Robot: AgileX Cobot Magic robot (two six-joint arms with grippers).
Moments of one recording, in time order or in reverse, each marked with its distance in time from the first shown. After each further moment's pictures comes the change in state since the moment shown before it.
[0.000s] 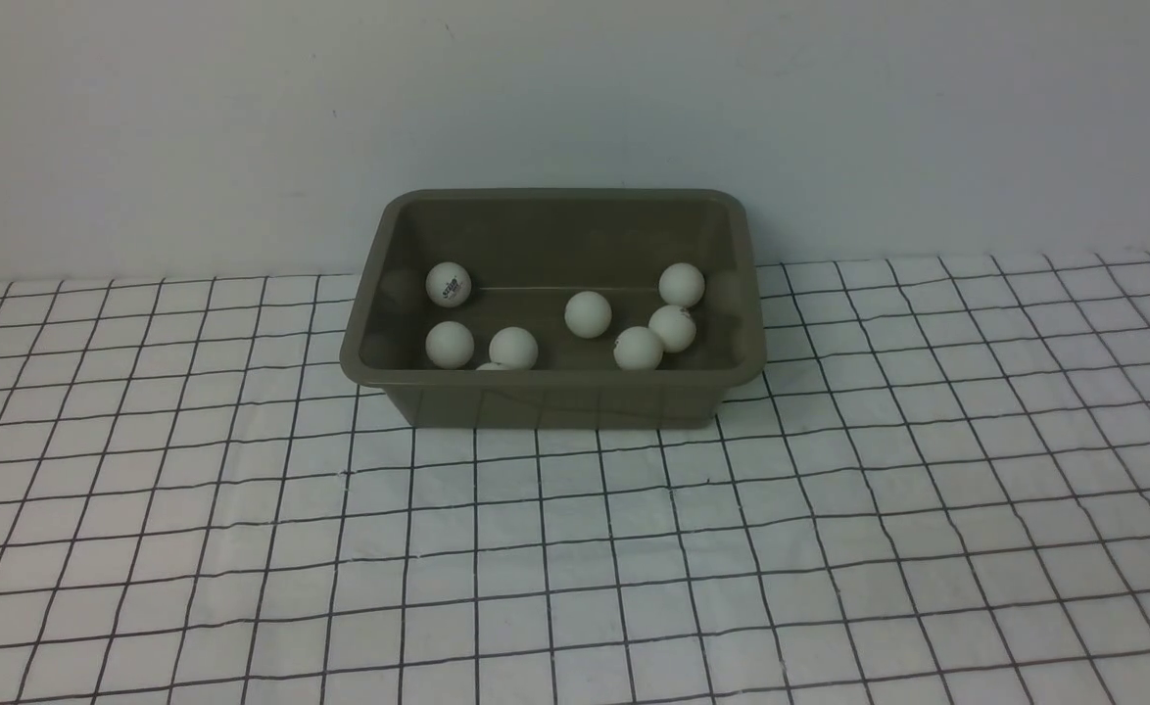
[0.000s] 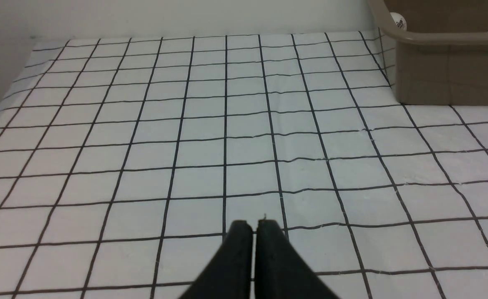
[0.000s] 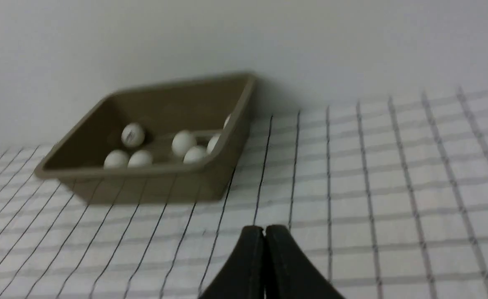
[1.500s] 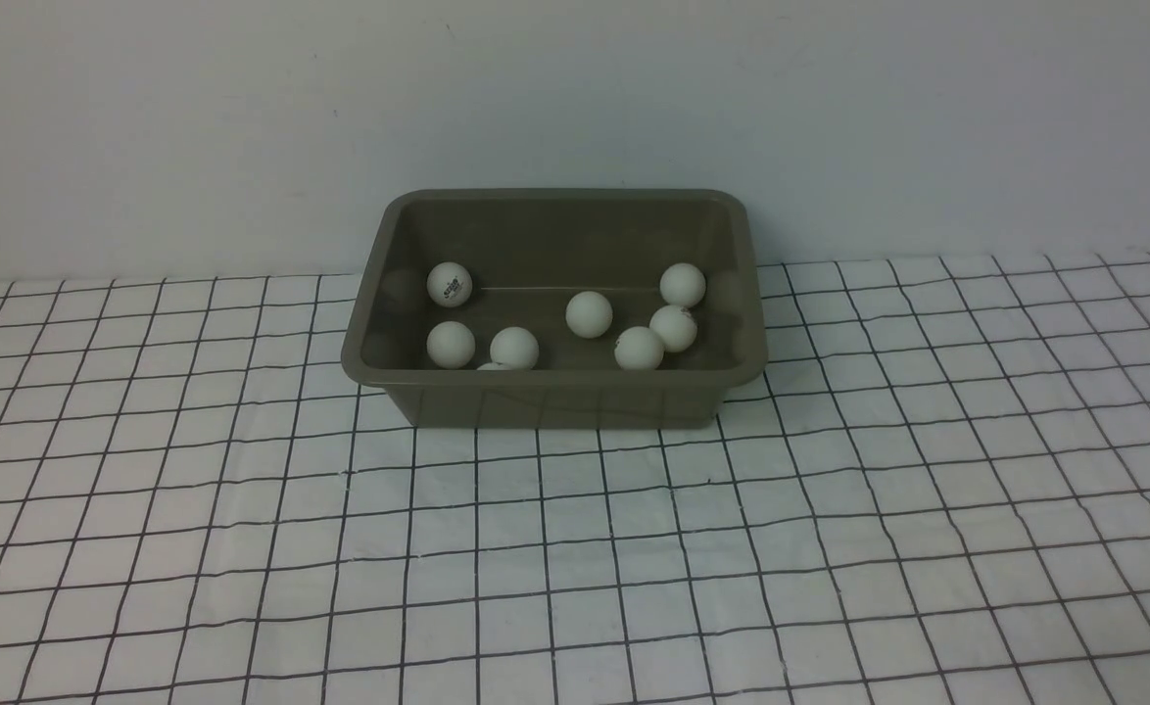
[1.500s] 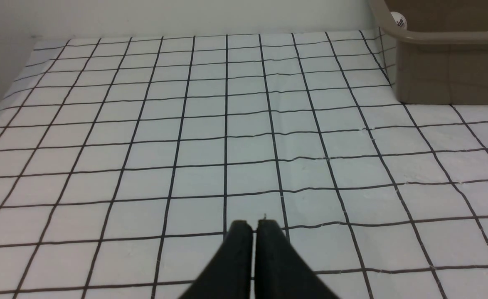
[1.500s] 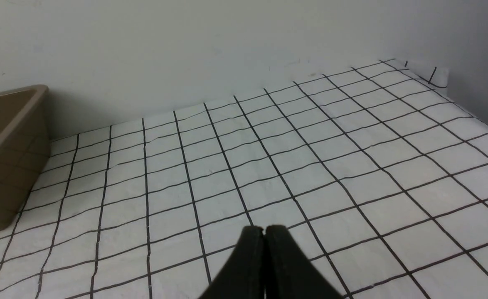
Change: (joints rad) right arm -0.509 -0.156 0.416 -0.060 -0.306 -0.020; left arm 0.000 0.000 0.000 0.000 0.002 0.001
